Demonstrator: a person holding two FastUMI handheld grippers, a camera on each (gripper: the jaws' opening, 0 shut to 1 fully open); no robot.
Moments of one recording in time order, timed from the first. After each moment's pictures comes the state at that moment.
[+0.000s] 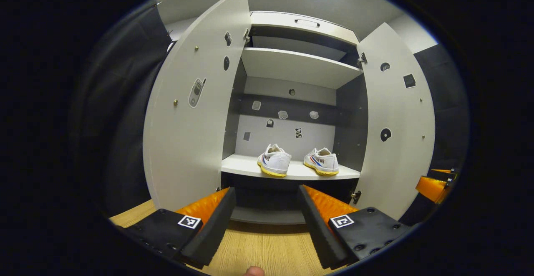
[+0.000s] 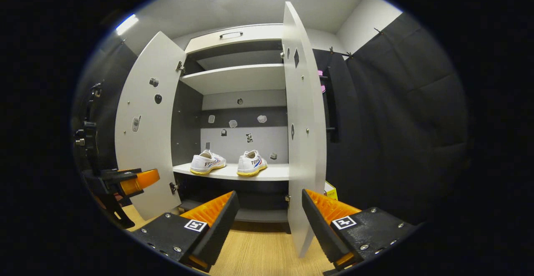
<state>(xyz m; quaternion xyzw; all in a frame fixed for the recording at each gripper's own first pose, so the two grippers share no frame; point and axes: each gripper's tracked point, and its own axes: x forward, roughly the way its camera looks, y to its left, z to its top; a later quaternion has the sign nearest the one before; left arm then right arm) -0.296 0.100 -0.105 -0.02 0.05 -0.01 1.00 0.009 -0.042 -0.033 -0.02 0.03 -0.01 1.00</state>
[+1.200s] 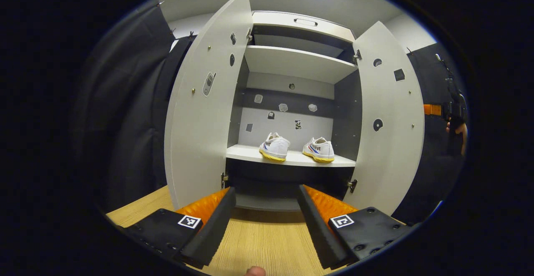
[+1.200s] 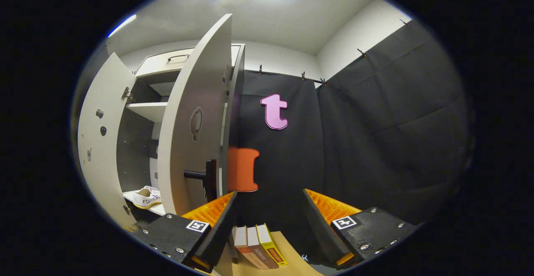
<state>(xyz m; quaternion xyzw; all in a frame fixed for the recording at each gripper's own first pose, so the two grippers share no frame) -0.337 0.102 -0.121 -0.02 0.07 -0.02 1.00 0.084 -0.201 0.125 -0.06 -0.06 -0.11 0.99</state>
